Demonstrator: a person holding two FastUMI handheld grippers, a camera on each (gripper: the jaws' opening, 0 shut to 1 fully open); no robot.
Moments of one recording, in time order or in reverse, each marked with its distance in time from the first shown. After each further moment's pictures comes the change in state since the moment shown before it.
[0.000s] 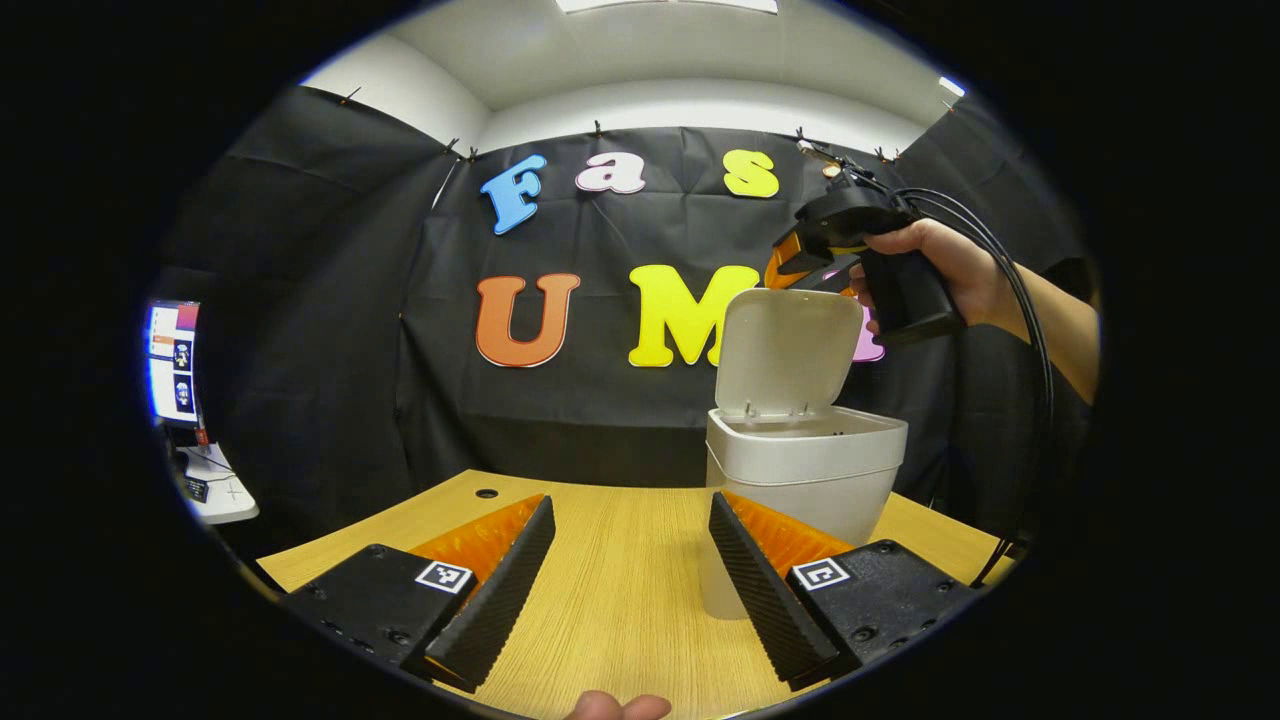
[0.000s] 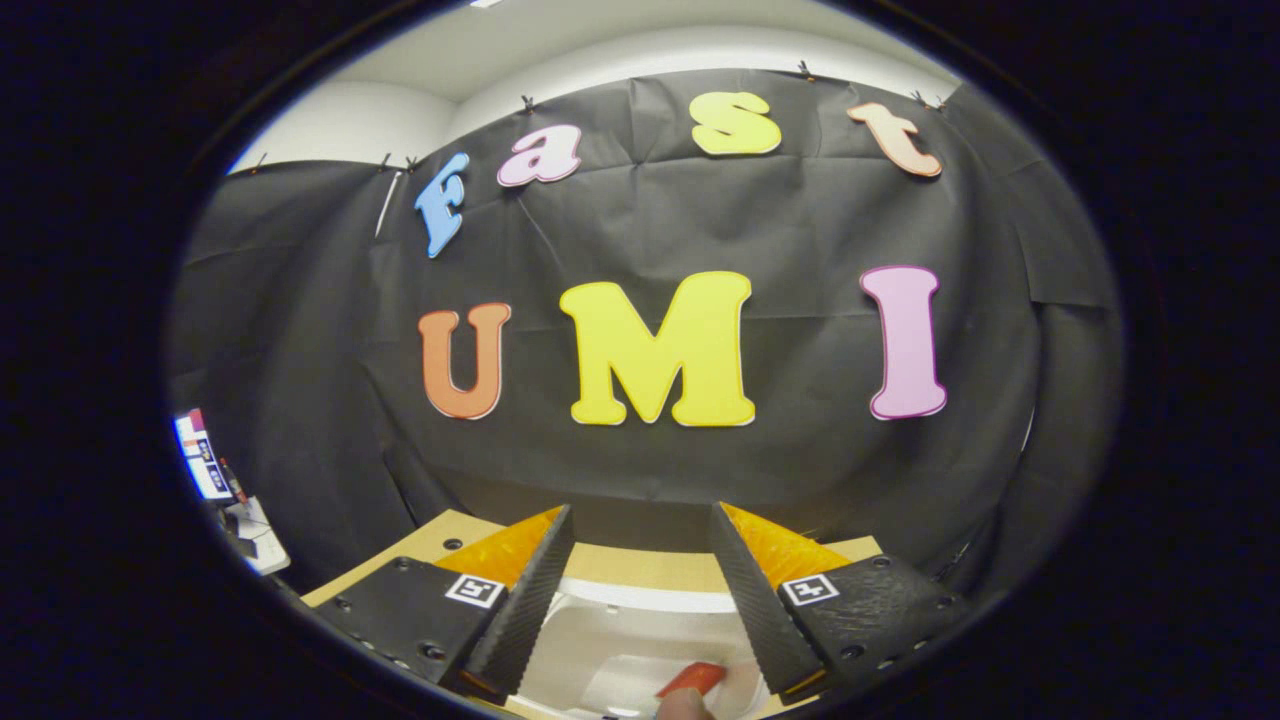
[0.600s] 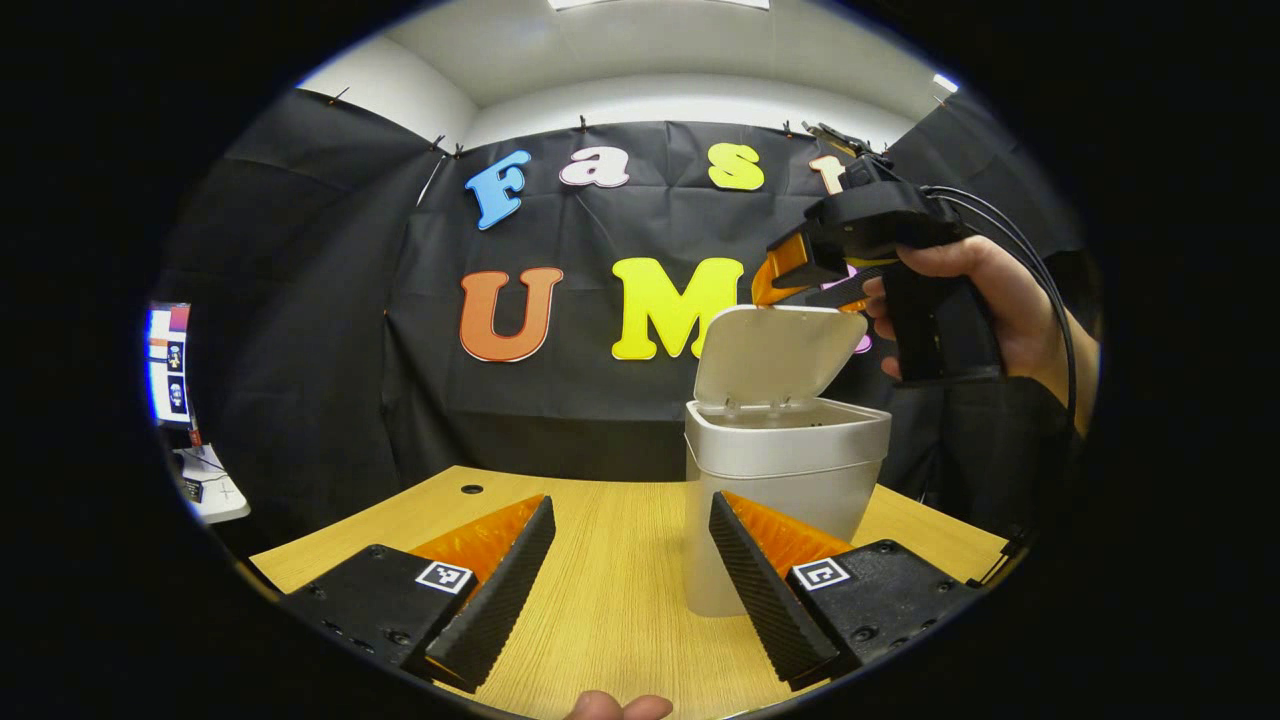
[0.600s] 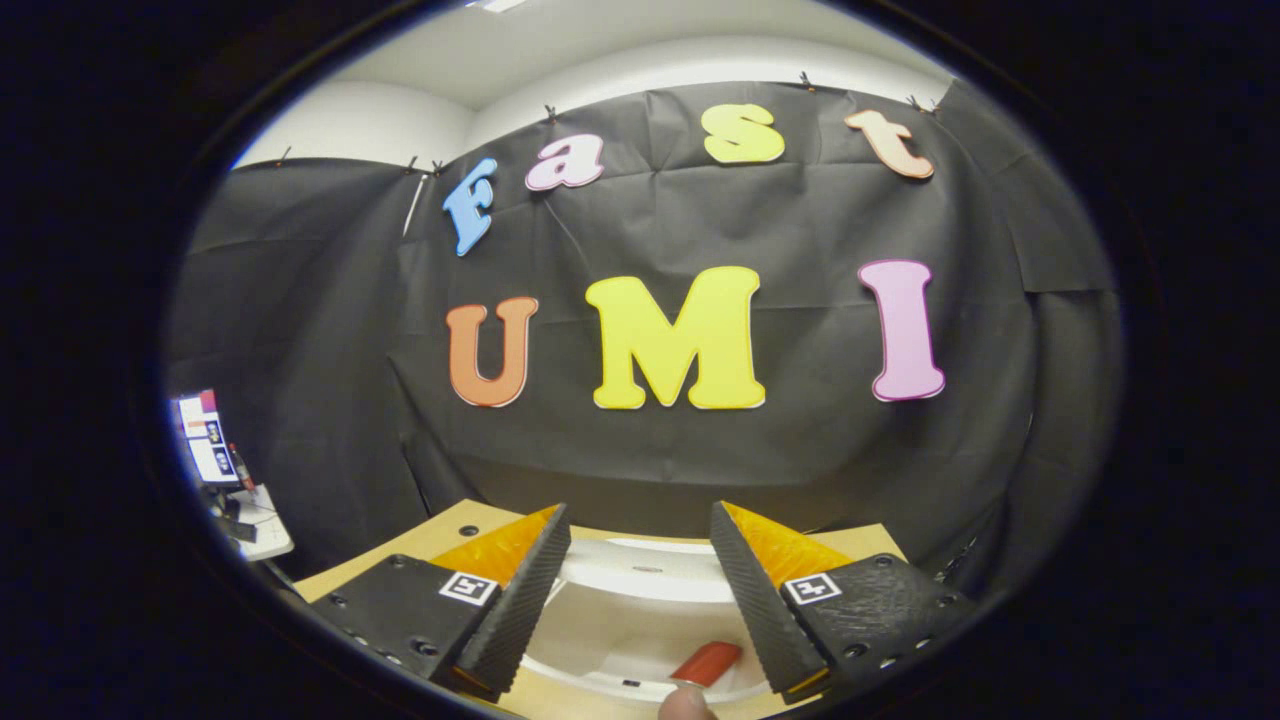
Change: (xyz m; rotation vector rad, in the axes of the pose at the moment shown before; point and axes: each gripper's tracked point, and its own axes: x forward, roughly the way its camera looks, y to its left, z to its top) left arm 0.002 -0.017 -0.006 0.010 0.014 -0.024; right arm -0.049 0.012 -0.054 -0.035 -0.051 0.037
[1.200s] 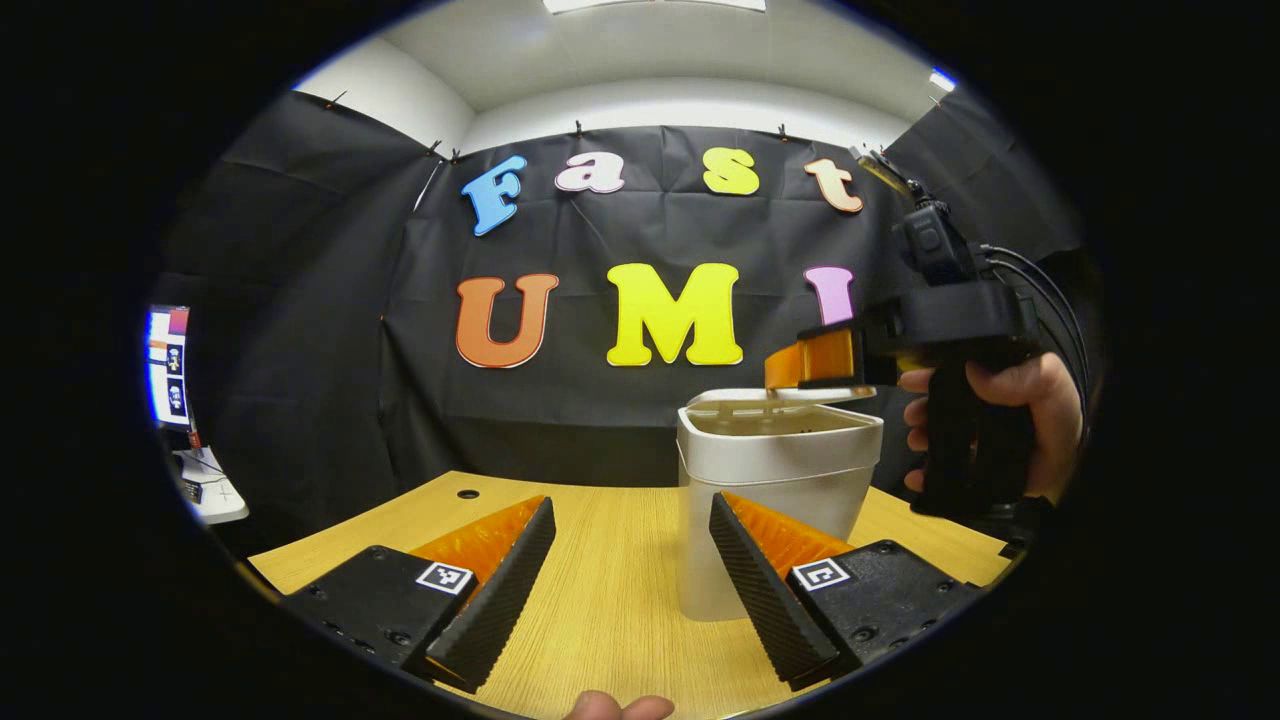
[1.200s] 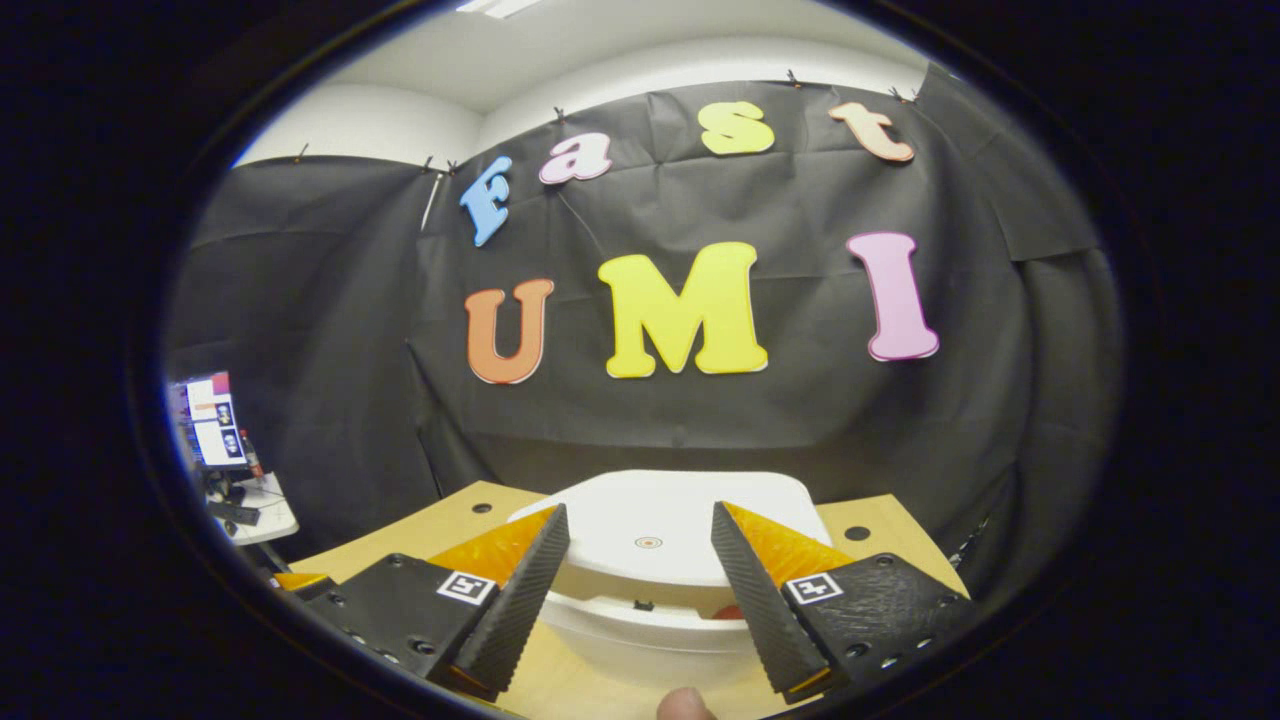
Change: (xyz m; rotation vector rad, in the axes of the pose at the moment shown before) left arm 0.000 -0.012 0.003 0.009 -0.015 -0.010; right arm -0.028 -0.006 -0.087 0.031 0.009 0.002
